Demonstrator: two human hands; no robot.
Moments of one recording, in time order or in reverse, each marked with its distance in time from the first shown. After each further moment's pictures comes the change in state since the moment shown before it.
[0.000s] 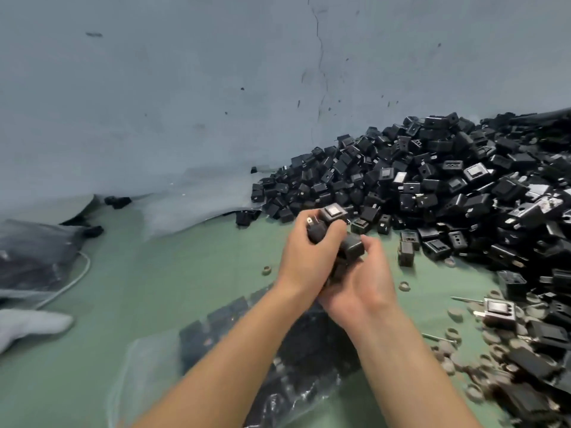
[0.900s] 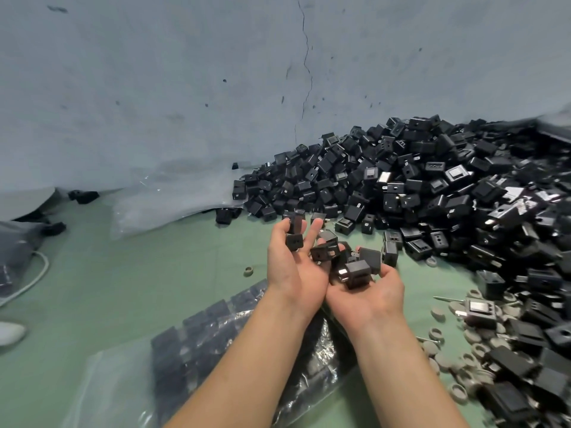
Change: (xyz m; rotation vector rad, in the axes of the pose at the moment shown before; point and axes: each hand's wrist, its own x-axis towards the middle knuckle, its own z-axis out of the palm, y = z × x) left_hand 0.014 -0.027 0.015 -1.221 -0.036 -0.498; right_hand 0.024 -0.012 -0.028 0.435 0.262 -0.191
